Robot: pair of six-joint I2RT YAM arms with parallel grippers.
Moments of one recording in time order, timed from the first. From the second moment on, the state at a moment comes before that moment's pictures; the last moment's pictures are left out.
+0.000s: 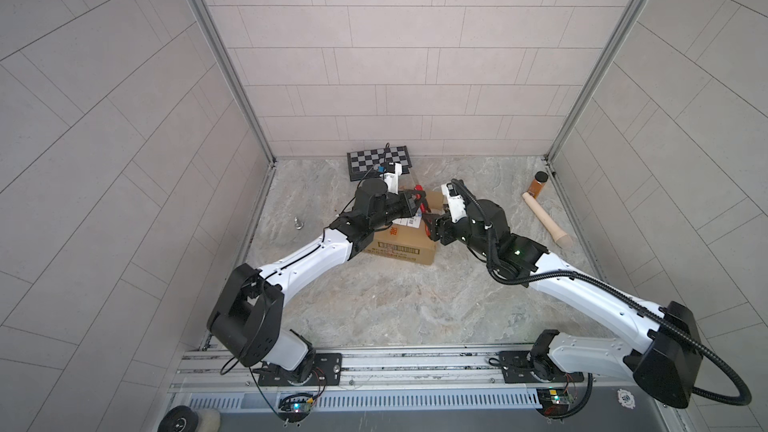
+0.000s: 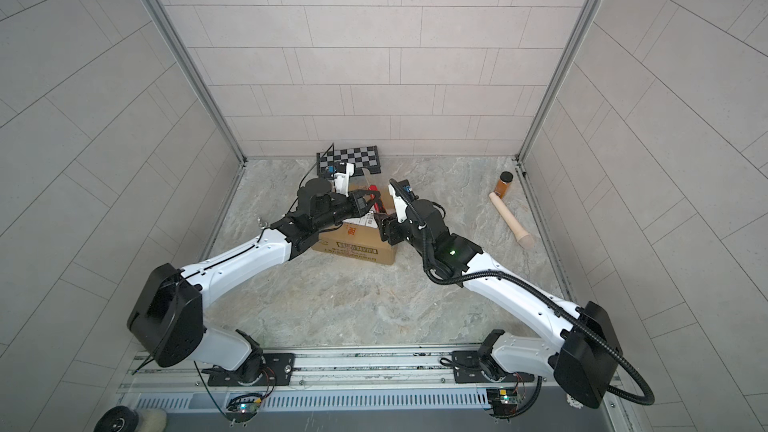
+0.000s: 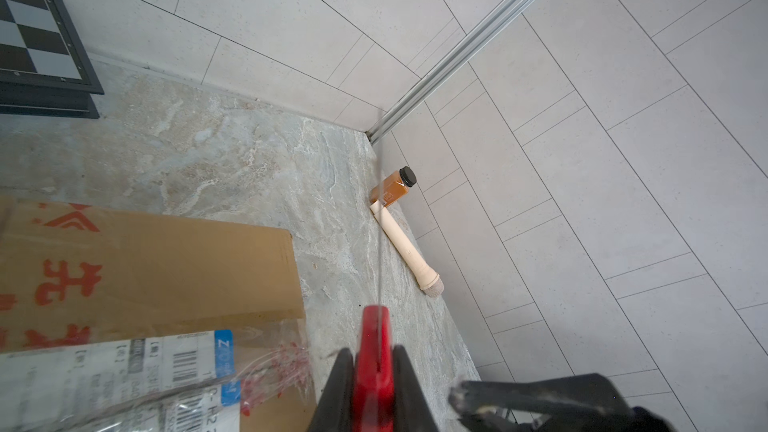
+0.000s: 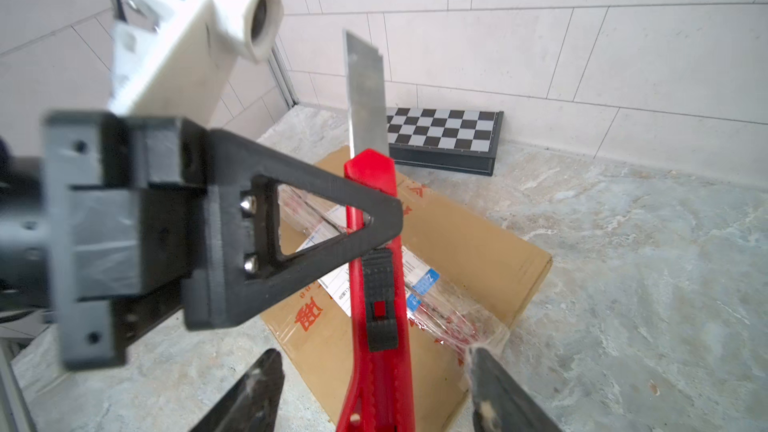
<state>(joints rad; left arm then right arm) -0.58 1.47 0.99 0.27 0.29 -0.73 0.70 1.16 0.93 -0.08 0.11 0.27</state>
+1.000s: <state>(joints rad) -0.41 1.46 0.78 1.20 0.55 -1.09 0.50 1.40 0.74 1.07 -0.44 0.98</state>
